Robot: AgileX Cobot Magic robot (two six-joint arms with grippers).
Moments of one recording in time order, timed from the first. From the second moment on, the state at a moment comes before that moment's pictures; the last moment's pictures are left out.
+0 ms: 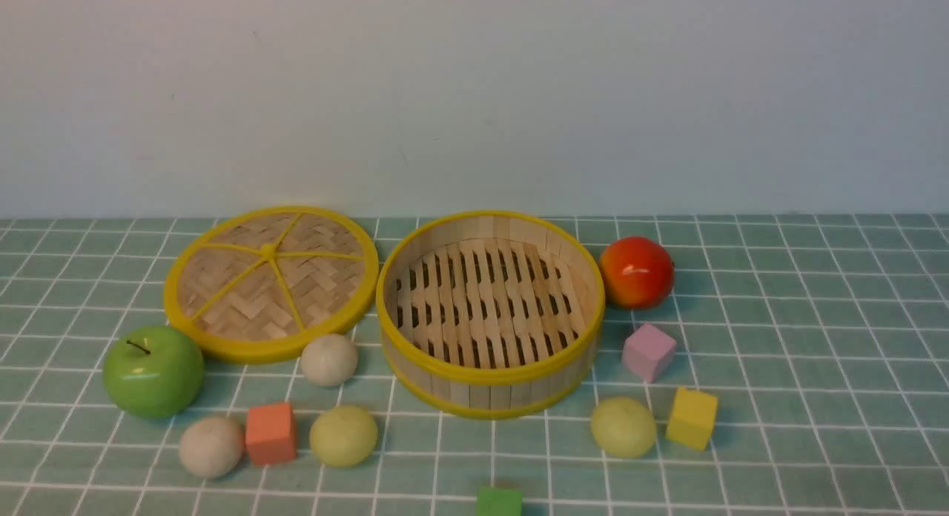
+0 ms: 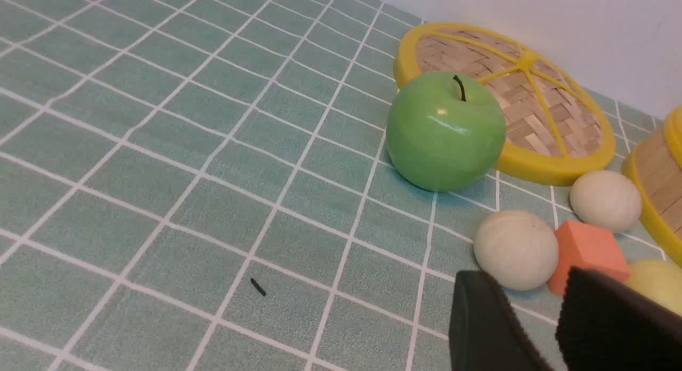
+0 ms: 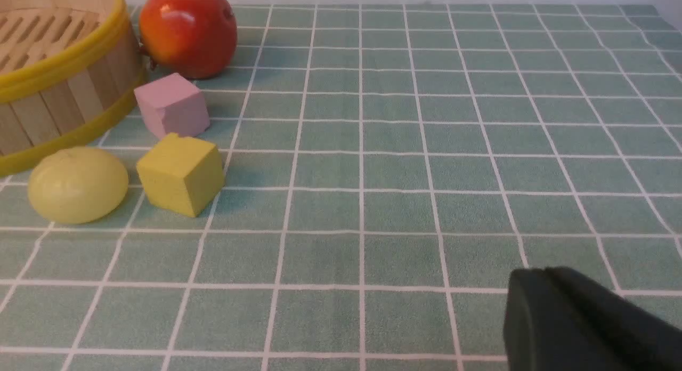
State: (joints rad) right arm 0.00 -0.01 0.01 -0.08 0.39 0.13; left arm 0.01 -0.01 0.03 0.21 0.35 -0.59
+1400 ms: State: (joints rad) right arm 0.00 -0.01 0.01 -0.07 0.39 0.13; left arm 0.01 -0.01 0.03 0.22 0.30 -0.59
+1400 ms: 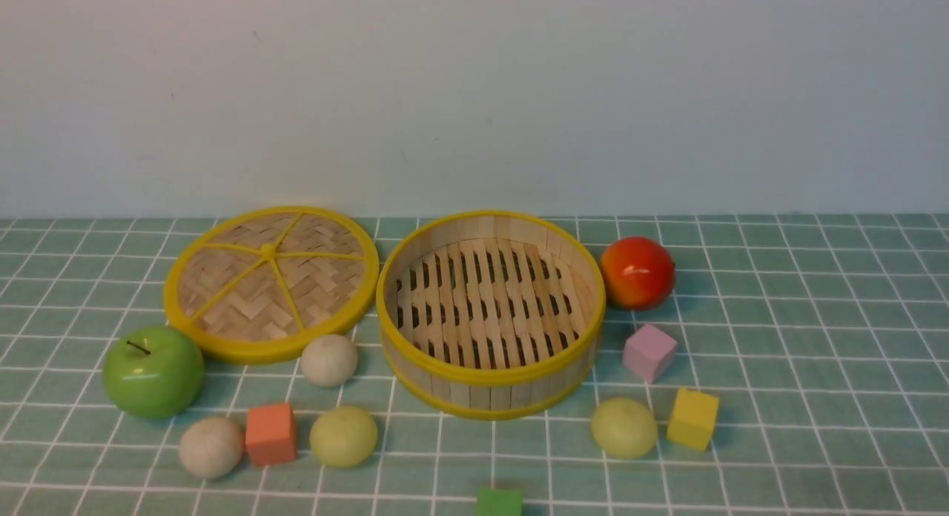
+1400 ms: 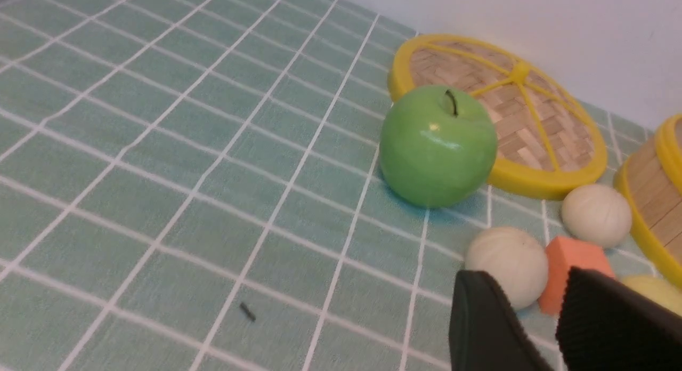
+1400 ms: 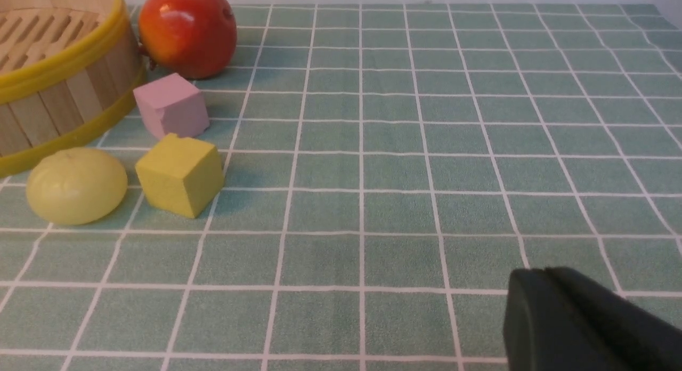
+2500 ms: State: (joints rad) right arm 0.00 -0.01 0.01 -0.07 0.39 0.13; left arm 0.01 0.68 -0.72 0.45 0.48 -0.85
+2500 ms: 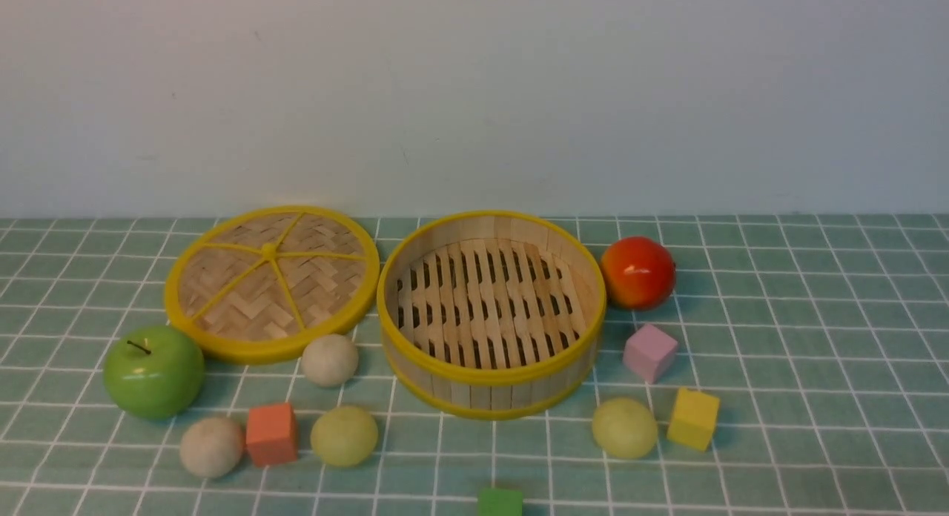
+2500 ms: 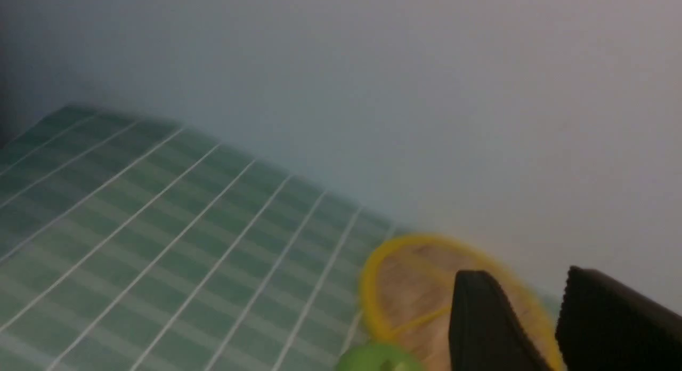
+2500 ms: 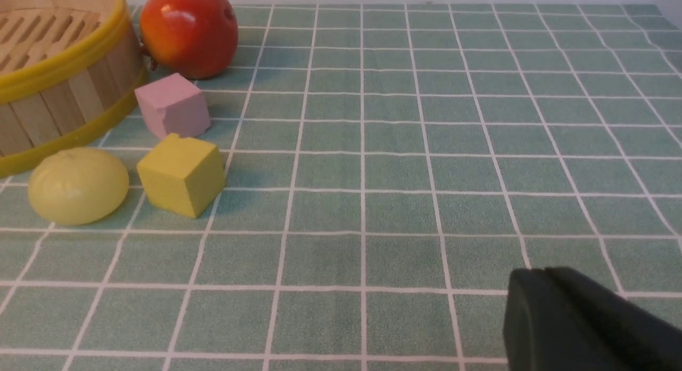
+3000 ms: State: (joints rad) right arm 0.00 -0.01 0.01 -0.07 0.39 0.13; left arm 0.01 1.16 -0.73 -0.03 0.57 -0.67
